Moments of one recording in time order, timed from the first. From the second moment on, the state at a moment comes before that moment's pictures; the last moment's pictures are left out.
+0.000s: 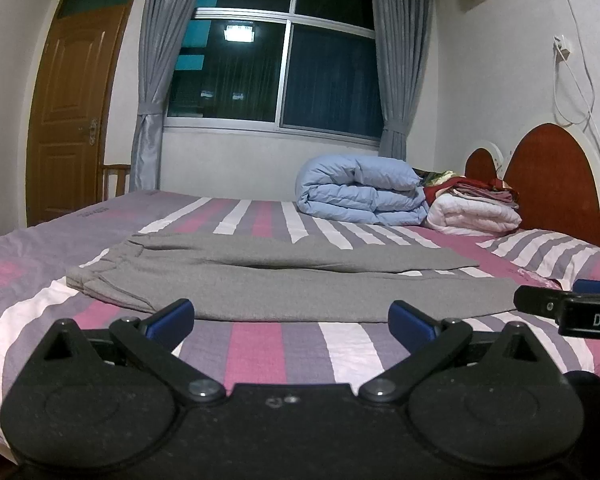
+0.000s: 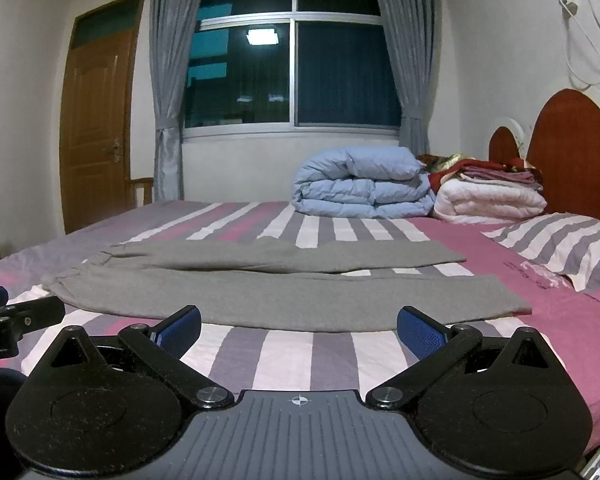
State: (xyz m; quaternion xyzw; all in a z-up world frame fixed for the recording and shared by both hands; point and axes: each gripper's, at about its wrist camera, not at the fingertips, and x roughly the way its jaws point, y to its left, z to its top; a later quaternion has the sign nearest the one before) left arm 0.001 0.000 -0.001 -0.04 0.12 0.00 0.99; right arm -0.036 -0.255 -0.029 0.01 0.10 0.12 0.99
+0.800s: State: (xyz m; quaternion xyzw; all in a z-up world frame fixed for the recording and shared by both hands) left arm 0.000 -0.011 -0.002 -0.01 0.12 0.00 0.99; right arm -0.036 -0.266 -0.029 0.05 0.09 0.12 0.99
